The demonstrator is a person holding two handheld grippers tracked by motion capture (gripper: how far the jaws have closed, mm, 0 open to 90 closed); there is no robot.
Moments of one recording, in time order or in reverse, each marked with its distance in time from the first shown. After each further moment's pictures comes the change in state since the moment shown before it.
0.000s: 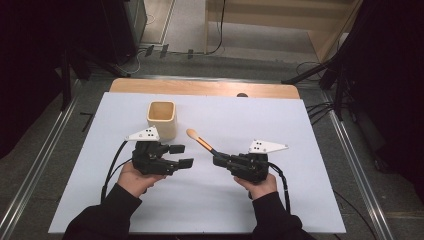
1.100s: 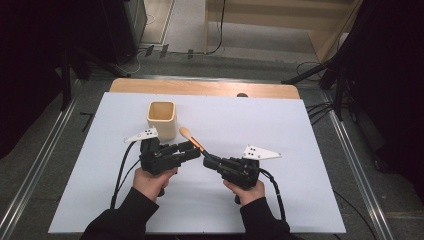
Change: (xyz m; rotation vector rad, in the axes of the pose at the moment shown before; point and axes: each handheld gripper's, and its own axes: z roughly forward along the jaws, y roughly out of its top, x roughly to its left) left arm -0.002 -0.009 0.017 -0.227 -0.055 -0.215; right arm 0.014 -0.014 0.020 -0.124 0.045 0.048
